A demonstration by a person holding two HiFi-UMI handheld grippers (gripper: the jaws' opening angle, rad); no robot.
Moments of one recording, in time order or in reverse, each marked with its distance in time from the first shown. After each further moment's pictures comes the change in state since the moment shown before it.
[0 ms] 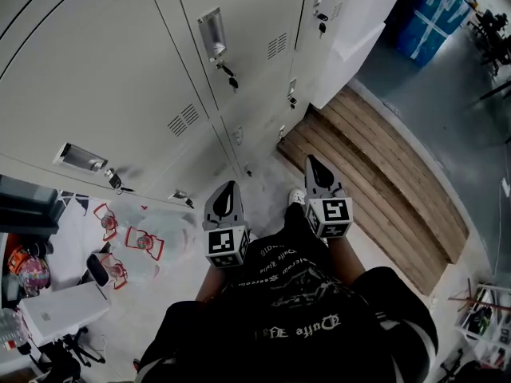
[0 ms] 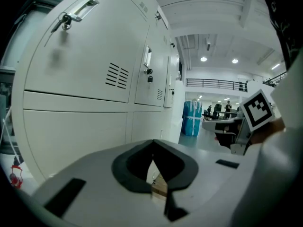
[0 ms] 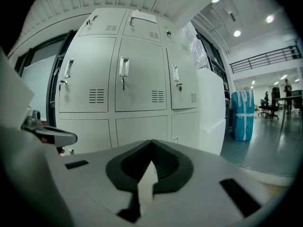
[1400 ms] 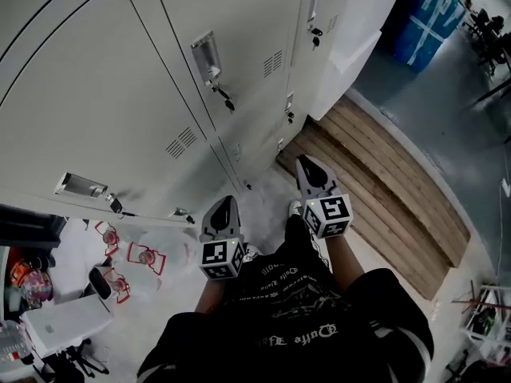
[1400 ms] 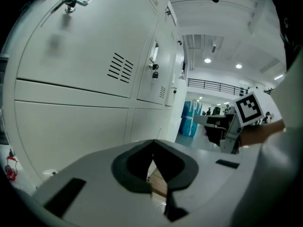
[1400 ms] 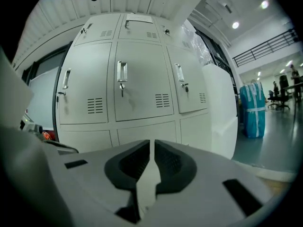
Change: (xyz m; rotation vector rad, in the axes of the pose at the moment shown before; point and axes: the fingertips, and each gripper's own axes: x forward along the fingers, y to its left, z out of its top) left arm 0.010 0.006 0.000 -0.078 0.060 -0.039; right arm 0.034 0.006 0.030 0.056 -0.045 0.104
